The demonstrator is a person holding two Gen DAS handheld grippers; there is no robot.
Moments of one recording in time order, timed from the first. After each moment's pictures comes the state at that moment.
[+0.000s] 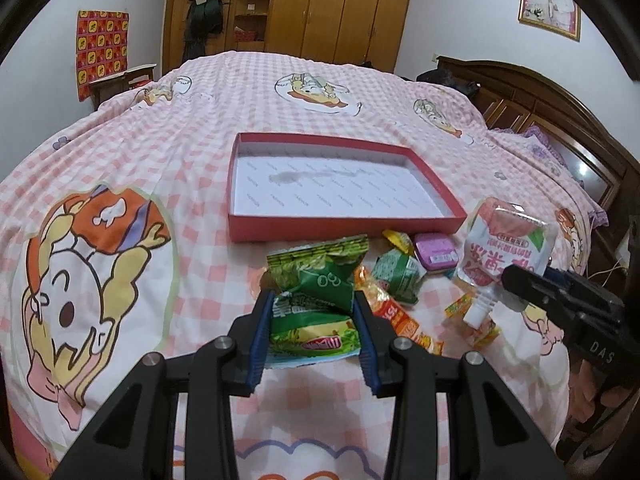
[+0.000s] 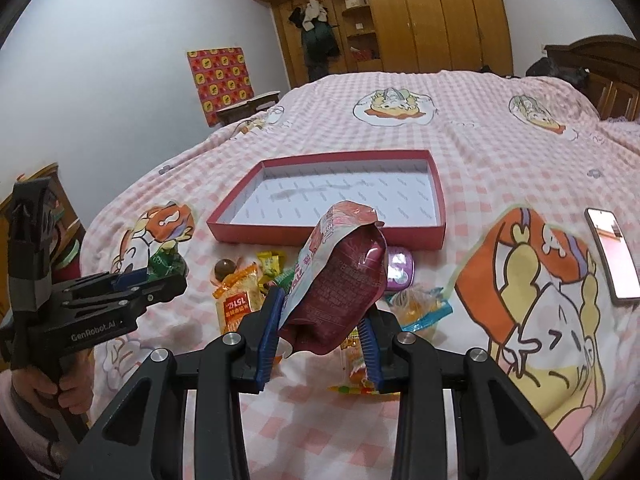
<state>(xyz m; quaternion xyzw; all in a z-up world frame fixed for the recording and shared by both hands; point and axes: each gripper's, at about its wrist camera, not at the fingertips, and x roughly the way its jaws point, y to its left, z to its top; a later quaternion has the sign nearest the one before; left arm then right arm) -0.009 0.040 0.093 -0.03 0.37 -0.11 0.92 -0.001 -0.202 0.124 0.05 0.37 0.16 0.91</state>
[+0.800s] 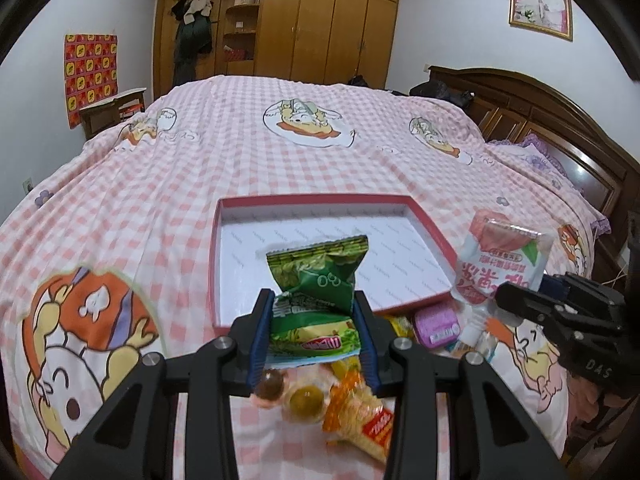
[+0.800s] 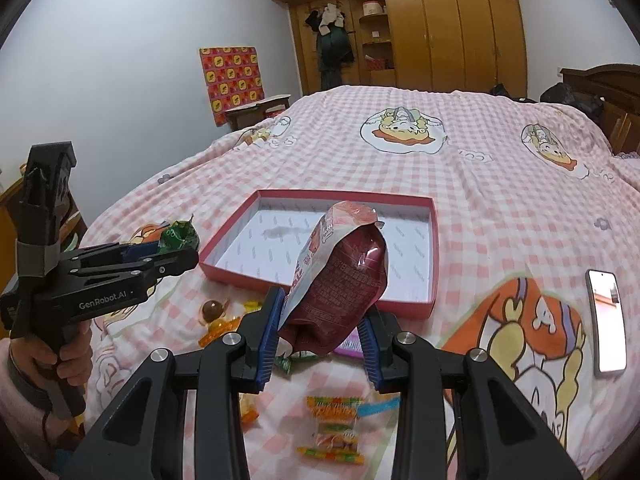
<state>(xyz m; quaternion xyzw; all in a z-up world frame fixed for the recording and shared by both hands) 0.058 0.022 0.133 -0.01 0.34 -0.12 0.93 0.053 -0.209 0.153 0.02 0.37 0.18 0.91</state>
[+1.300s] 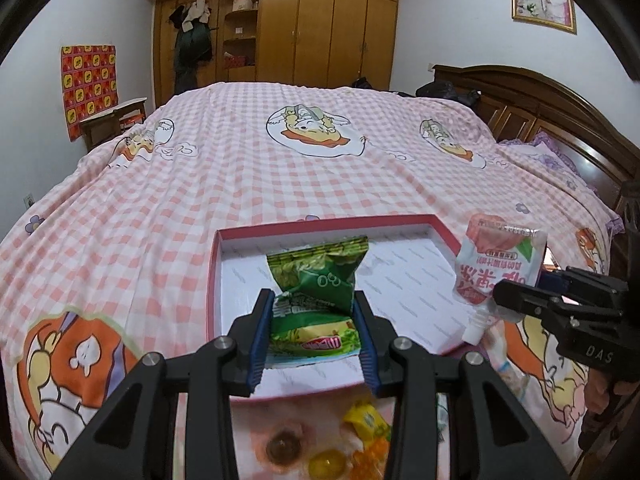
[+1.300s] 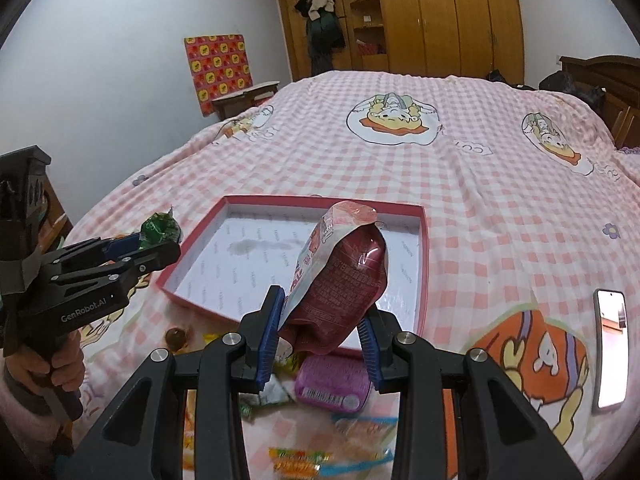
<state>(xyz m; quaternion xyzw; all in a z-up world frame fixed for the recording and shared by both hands) 0.118 0.019 0.126 0.00 0.33 -0.11 0.94 0.120 -0.215 0.138 0.02 0.40 0.16 0.90</state>
